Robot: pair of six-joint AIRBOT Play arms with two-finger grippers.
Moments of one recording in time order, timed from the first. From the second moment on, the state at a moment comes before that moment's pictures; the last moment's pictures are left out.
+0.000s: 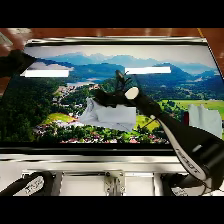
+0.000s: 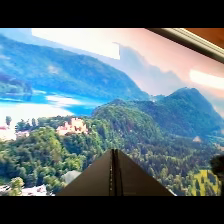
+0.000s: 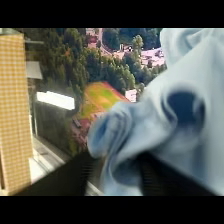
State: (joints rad) left arm 0.23 -1.11 1.35 0.75 -0.97 -1.30; right arm 0.59 -1.66 1.31 -0.49 0.58 1.53
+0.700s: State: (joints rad) left arm 0.28 -1.07 1.34 0.79 -1.10 -1.29; right arm 0.20 -1.61 1.38 -0.92 1.20 1.53
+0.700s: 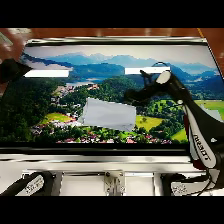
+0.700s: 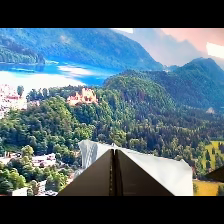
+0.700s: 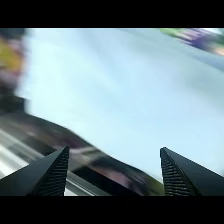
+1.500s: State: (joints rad) left arm 0.28 -1.07 1.34 0.79 -1.12 -1.29; right arm 0.10 -1.76 1.15 -0.59 1.15 1.30
